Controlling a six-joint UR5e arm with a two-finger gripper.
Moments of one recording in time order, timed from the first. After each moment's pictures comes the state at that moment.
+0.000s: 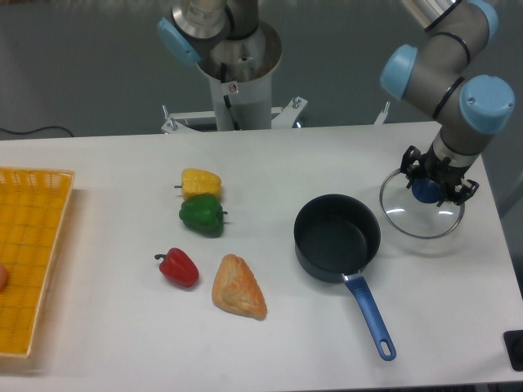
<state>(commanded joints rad) 2.92 -2.02 -1.56 -1.17 1.59 1.51</state>
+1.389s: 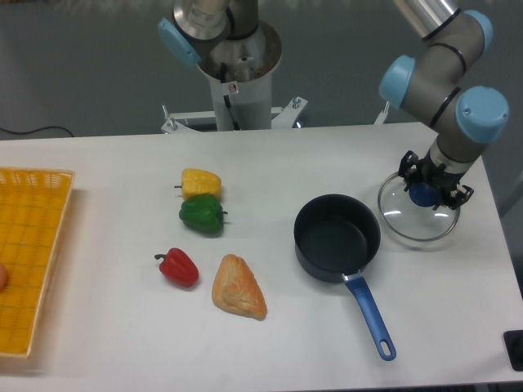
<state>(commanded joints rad) 2.92 -2.06 -1.60 -1.11 1.60 1.55</state>
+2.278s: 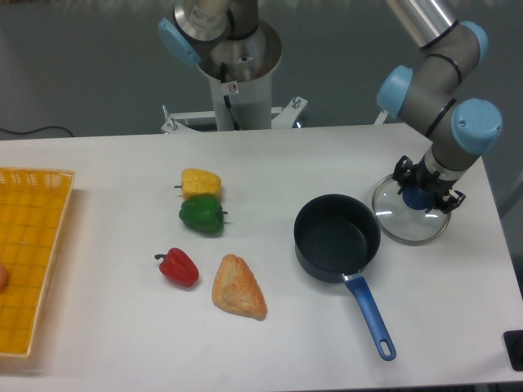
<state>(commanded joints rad) 2.92 -2.08 -1.62 -1.10 1.60 1.54</state>
